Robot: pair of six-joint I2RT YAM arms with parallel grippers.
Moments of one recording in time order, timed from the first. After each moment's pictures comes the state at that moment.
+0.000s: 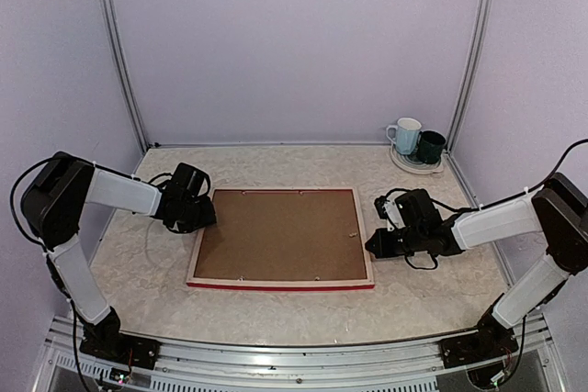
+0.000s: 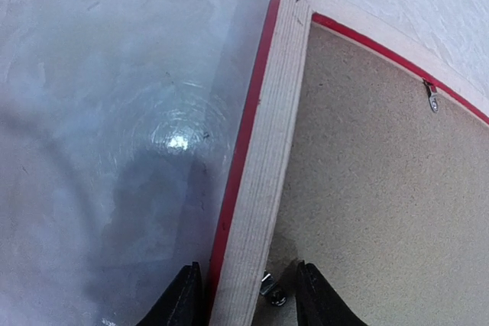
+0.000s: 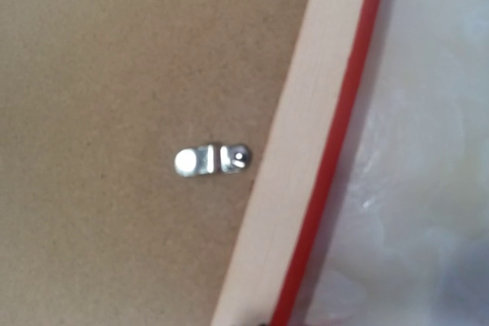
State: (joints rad) left arm -0.43 1.77 0.89 -0.05 -0.16 -0.69; right arm 0.61 1.54 0.59 0.14 -0.15 0.45
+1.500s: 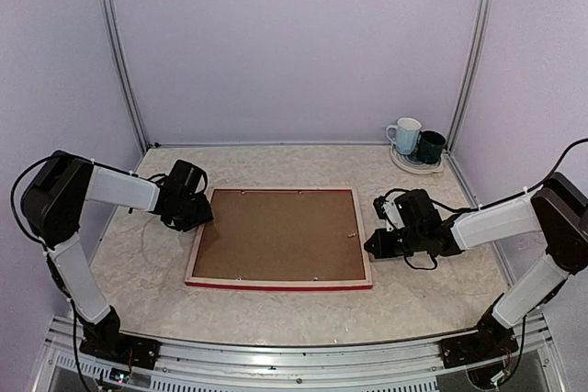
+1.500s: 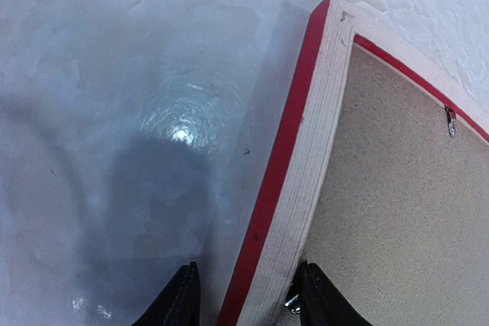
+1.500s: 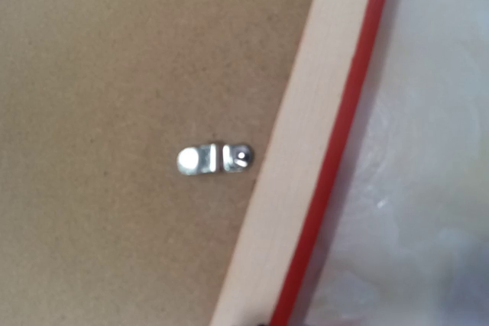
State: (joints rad) left arm -0.40 1.78 0.92 -0.11 -0.16 -0.73; right arm 0.62 1.54 0.59 0.15 -0.16 0.45
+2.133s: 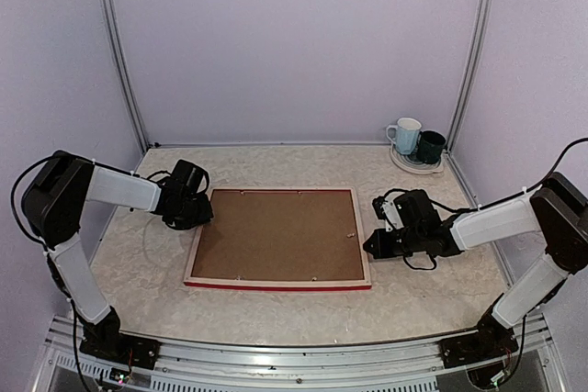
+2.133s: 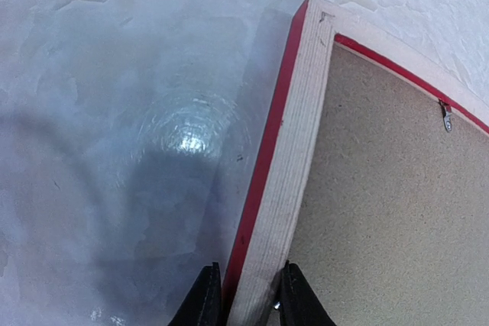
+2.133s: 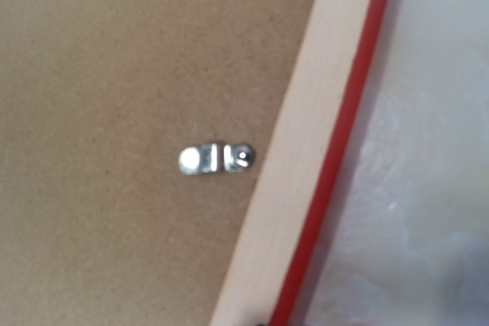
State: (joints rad) left arm -0.41 1.79 0.92 -0.11 -0.20 -0.69; right arm 0.62 1.55 0.59 0.16 -0.17 0.45
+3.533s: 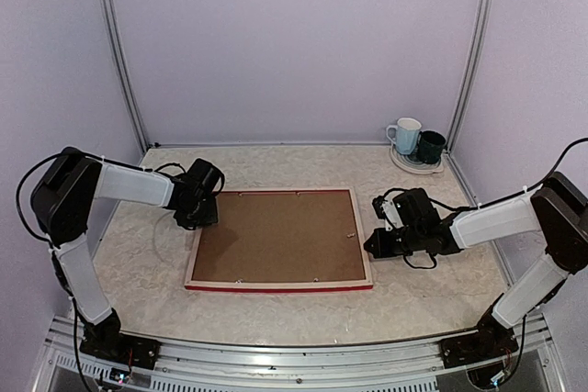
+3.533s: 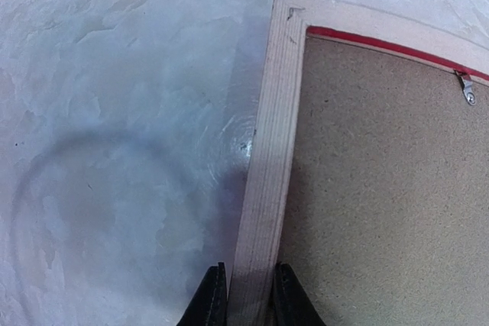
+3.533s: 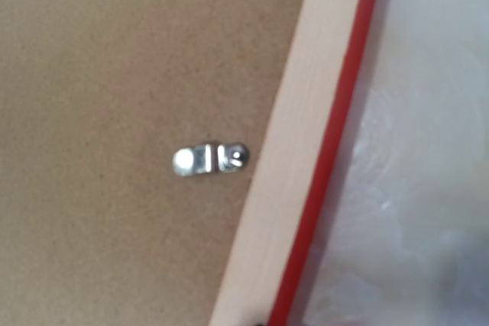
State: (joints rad) left arm -0.50 1.83 1.03 -0.29 -0.39 -0.58; right arm 0.62 1.55 0.61 0.13 -0.16 0.45
